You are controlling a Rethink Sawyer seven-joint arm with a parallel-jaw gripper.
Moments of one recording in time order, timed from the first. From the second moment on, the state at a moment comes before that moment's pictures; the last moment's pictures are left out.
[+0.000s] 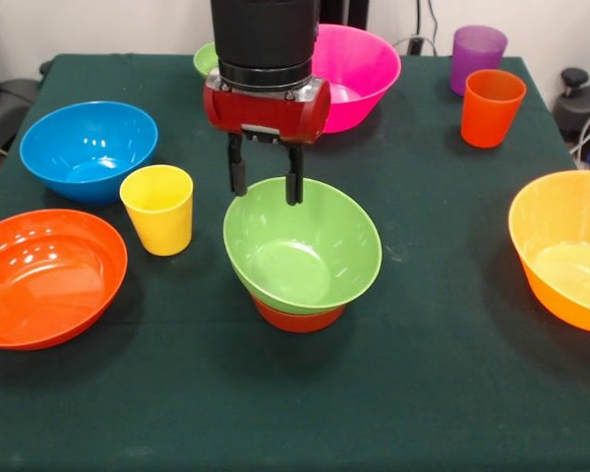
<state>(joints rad) -0.44 -0.57 0.22 1.50 -0.22 0.48 1.96</state>
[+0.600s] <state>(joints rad) -0.41 -0.57 0.22 1.50 -0.21 0.50 1.96</state>
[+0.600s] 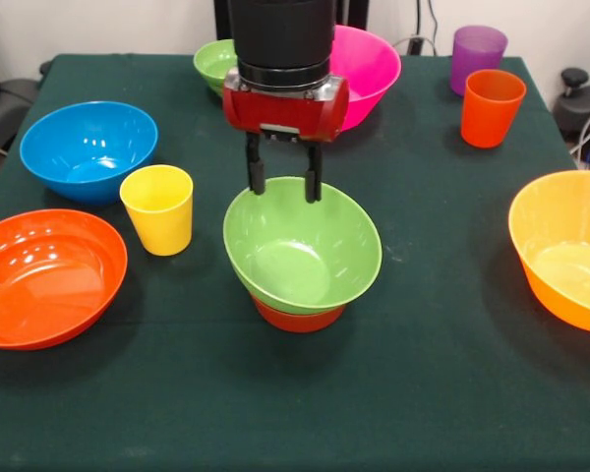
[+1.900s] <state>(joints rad) -0.18 -0.54 0.10 1.27 -0.15 0.64 1.96</state>
